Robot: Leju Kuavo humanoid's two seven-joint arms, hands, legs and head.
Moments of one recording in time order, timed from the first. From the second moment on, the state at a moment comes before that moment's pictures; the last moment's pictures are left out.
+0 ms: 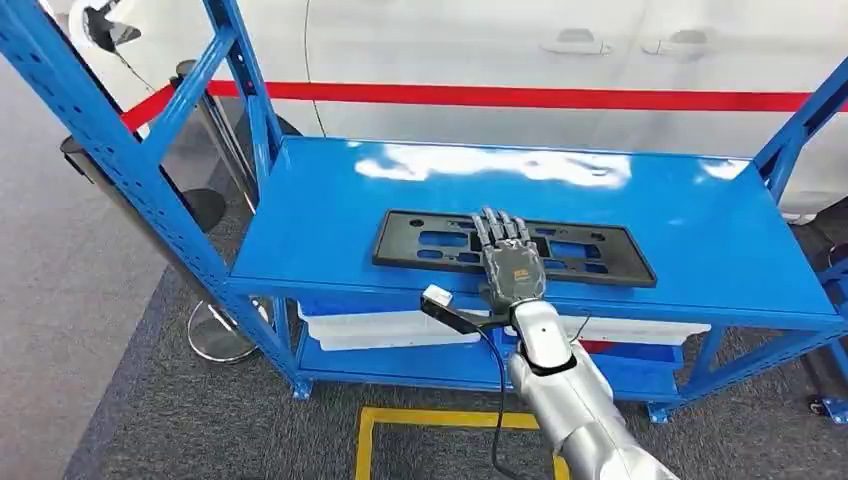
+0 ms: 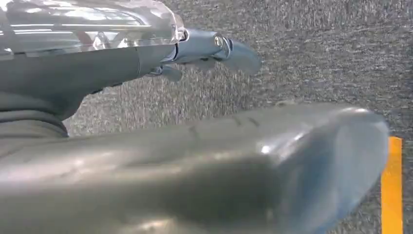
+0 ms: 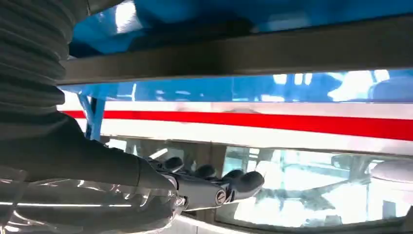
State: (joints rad) left arm -0.06 -0.05 -0.66 -0.17 0.81 0.32 -0.33; right arm -0.58 0.19 0.34 -0.84 1.54 -0.53 0.08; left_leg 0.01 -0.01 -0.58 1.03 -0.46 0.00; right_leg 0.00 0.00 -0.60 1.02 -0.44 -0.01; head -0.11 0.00
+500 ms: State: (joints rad) left arm -0.06 -0.05 -0.67 -0.17 0.82 0.33 -0.34; right arm -0.61 0.20 0.33 -0.83 1.55 -0.48 0.10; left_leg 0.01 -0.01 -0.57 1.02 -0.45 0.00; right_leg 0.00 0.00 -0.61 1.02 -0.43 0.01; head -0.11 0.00
